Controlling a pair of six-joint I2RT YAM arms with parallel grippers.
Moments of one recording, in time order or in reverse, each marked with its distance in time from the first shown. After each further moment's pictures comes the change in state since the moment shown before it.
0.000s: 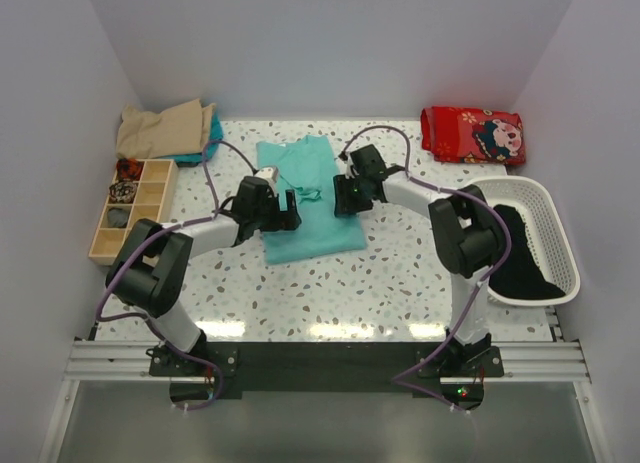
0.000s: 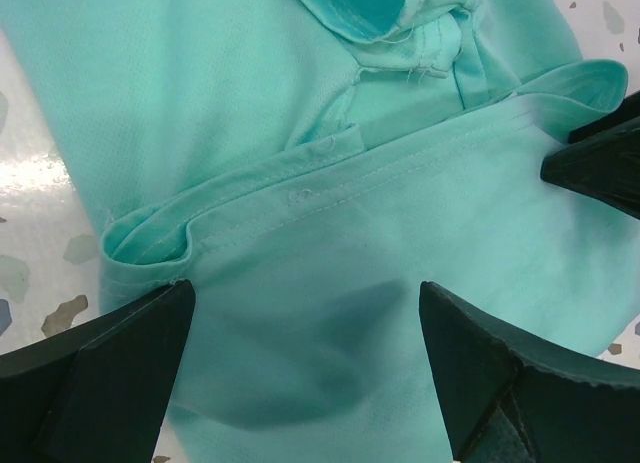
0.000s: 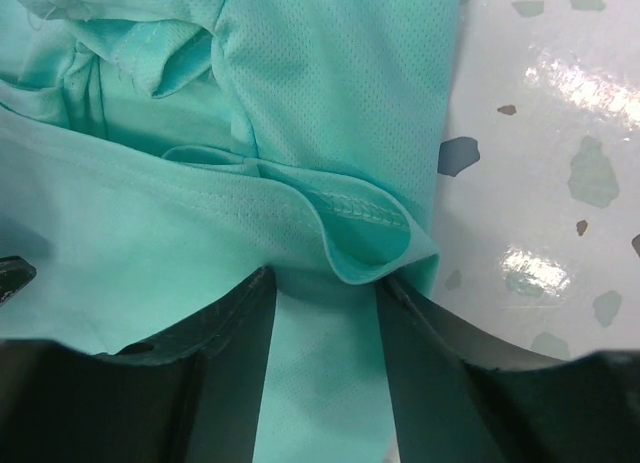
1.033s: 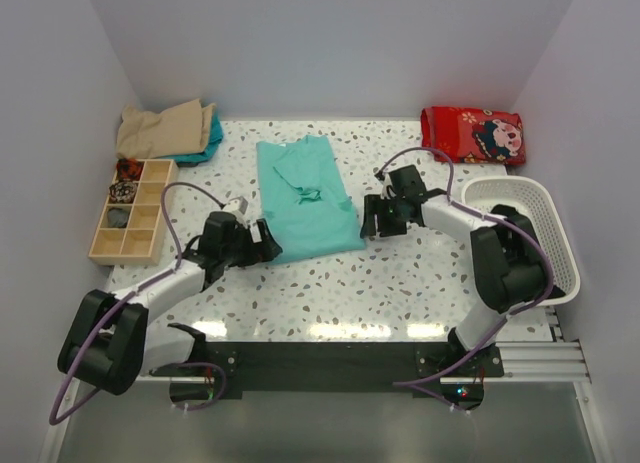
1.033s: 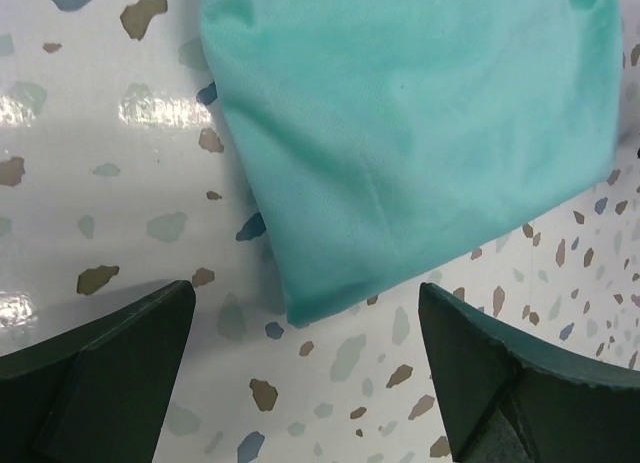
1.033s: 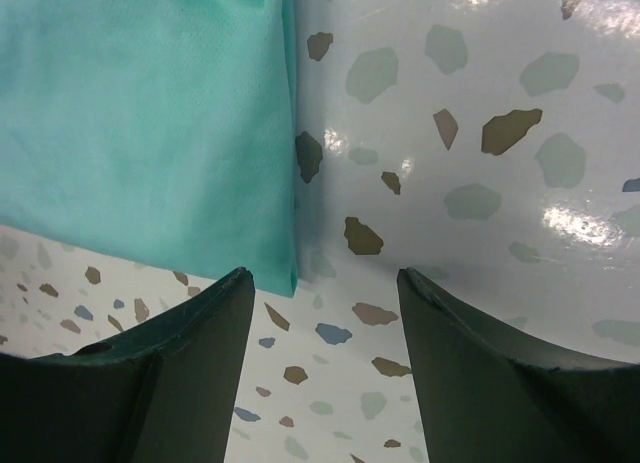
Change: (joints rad) left arm 0.071 -0.448 -0.369 -0.080 0.085 -0.124; right arm -0.117 -0.349 -0.407 0.010 -0.071 0.018
